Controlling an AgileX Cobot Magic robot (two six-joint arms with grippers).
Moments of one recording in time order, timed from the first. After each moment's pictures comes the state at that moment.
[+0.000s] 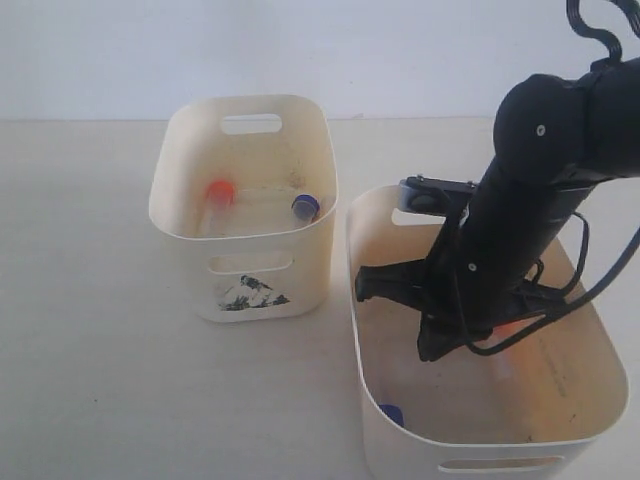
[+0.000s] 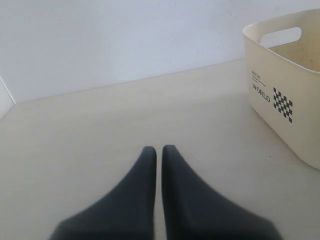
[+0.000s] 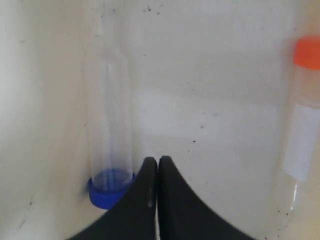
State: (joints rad) left arm -0.04 0.00 0.00 0.21 0.27 -0.02; right arm 0.43 1.69 -0.96 0.28 0.80 0.30
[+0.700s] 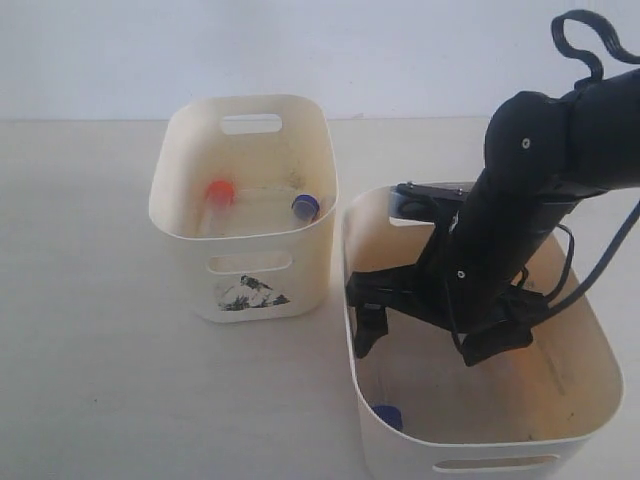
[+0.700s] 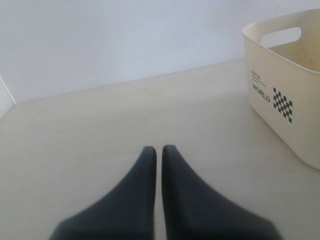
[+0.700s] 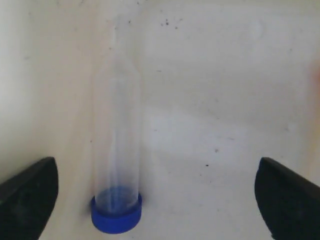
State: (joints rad) left arm -0.04 0.00 0.00 0.21 0.27 -0.02; right arm 0.43 1.75 -0.96 0.34 0.73 0.21
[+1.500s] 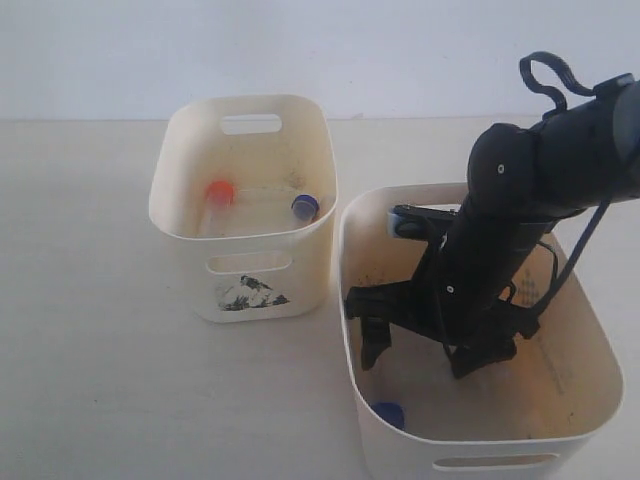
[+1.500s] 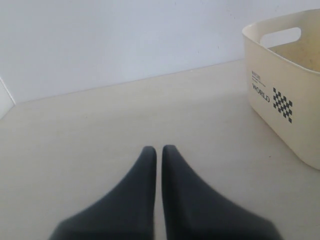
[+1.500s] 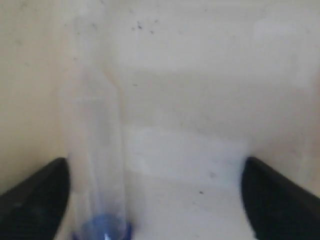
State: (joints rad) left arm -0.04 0.00 0.00 0.21 0.27 -0.02; right arm 0.42 1.84 -0.96 0.35 0.68 0.21
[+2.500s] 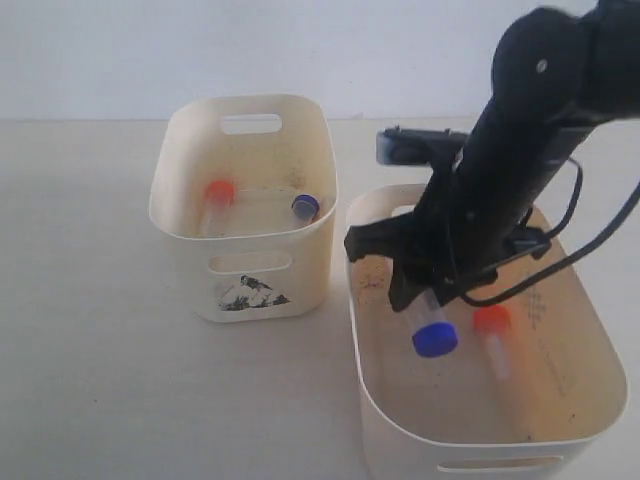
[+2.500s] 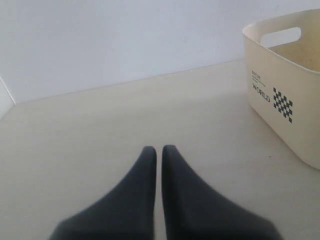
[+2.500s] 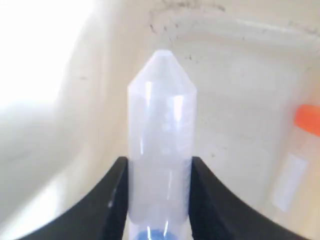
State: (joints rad) left arm -0.04 0.00 0.00 0.21 0.27 -0.02; right arm 0.42 1.67 -1.10 0.27 0.89 0.13
